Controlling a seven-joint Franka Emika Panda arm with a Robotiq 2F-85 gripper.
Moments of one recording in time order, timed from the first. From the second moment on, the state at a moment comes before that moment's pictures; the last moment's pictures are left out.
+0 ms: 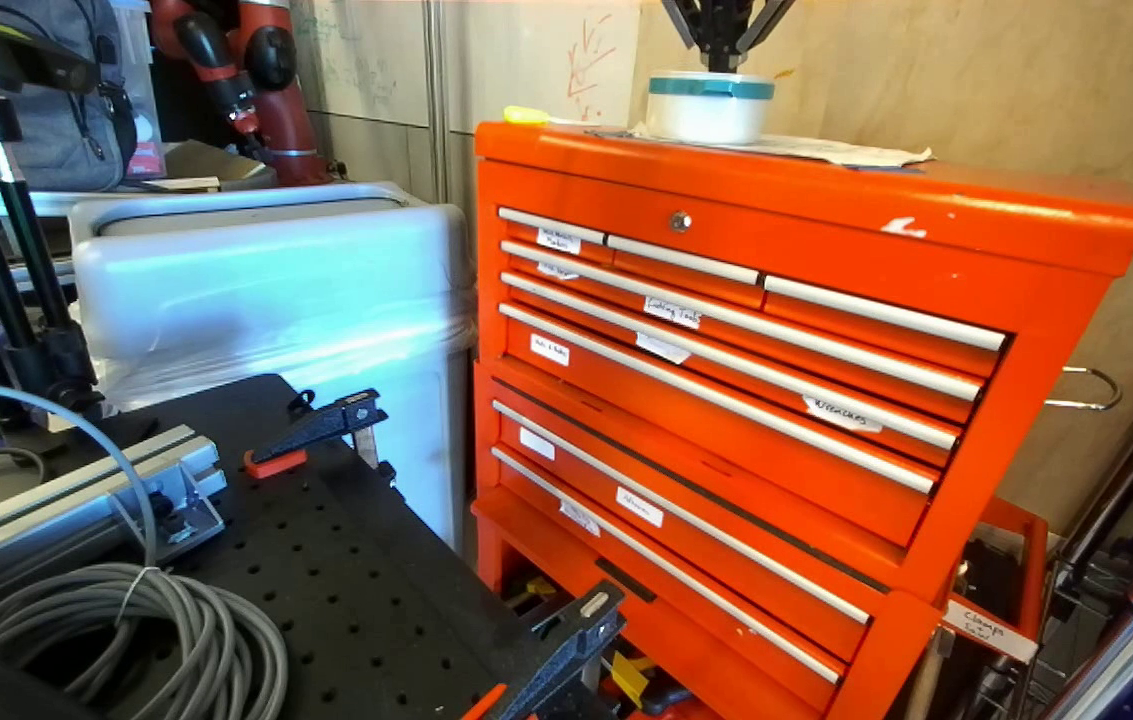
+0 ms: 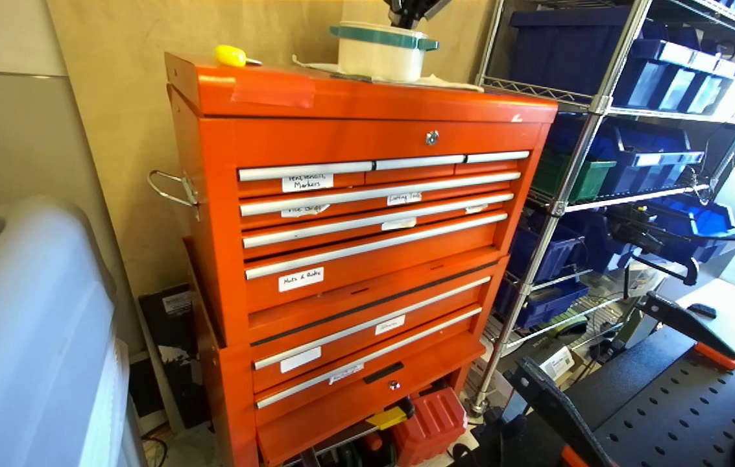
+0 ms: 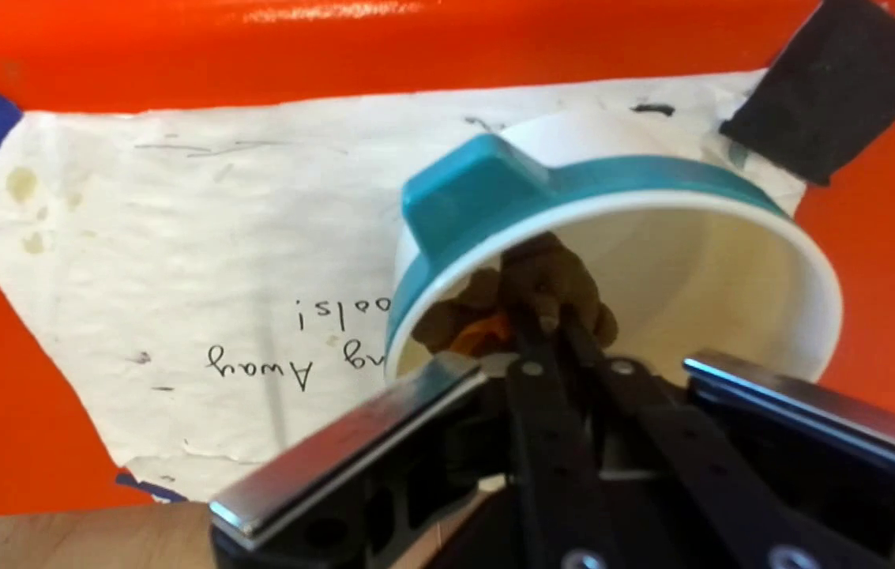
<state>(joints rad) 0.07 0.34 0.05 -1.79 0.01 2.49 0.04</state>
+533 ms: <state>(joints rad) 0.05 0.31 0.07 -1.70 0.15 2.49 0.00</state>
